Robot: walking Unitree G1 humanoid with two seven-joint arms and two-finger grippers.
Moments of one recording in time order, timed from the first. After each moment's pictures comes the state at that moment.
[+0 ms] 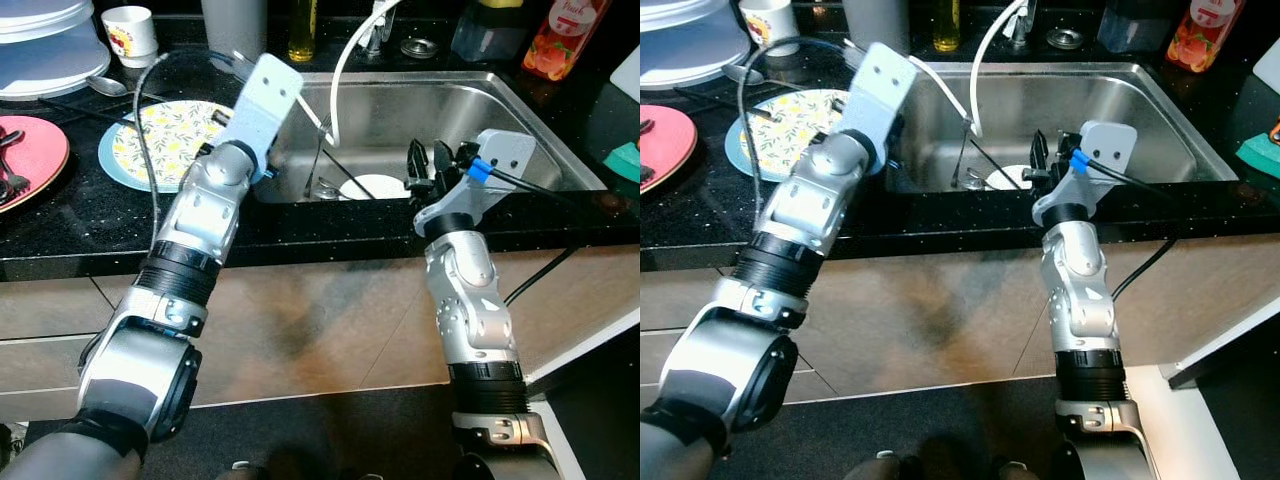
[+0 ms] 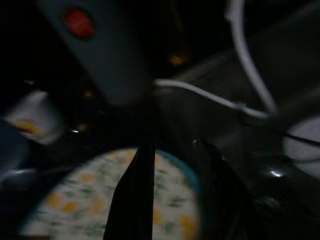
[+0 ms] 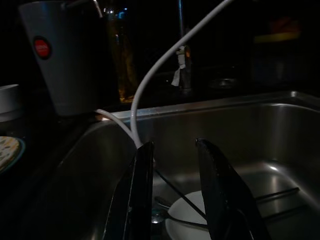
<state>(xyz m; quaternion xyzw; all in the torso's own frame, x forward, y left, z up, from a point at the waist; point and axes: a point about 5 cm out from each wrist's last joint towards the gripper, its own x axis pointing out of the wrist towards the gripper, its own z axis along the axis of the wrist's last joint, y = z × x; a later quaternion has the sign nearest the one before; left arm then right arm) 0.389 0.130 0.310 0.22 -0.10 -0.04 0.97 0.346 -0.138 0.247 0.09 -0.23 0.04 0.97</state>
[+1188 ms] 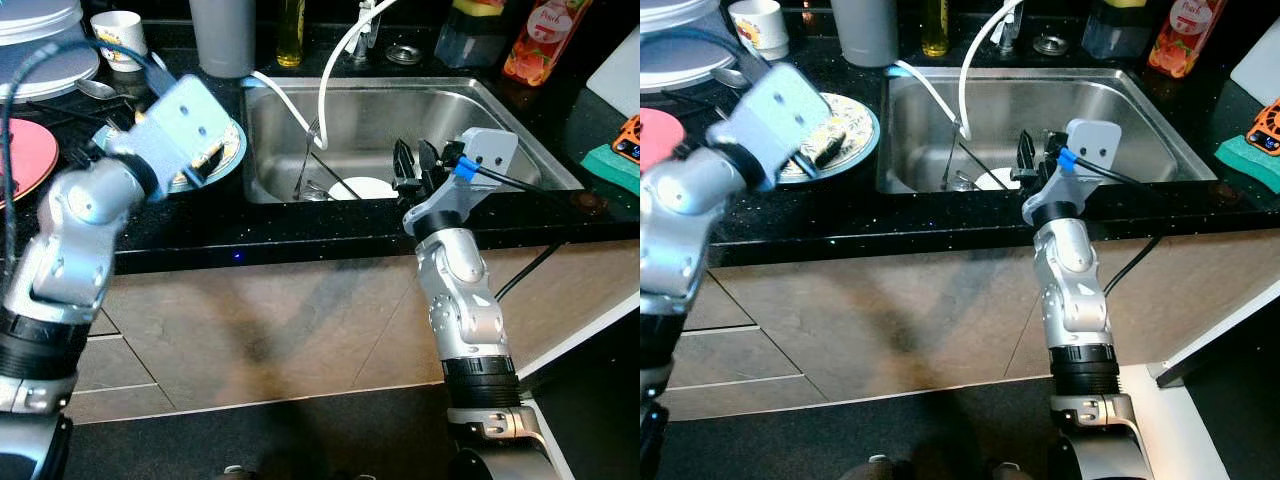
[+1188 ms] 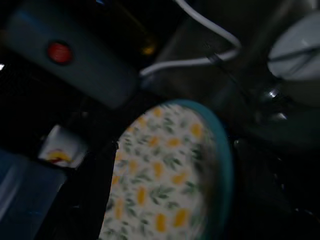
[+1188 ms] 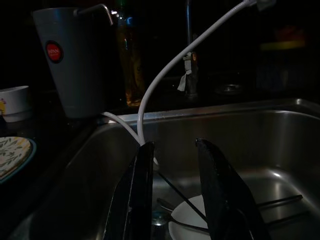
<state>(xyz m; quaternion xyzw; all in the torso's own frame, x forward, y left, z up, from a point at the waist) 0.333 0.183 0.288 0.43 -0.08 -0.14 0.89 0.349 -0.133 0.249 0.09 -0.23 0.06 0.97</state>
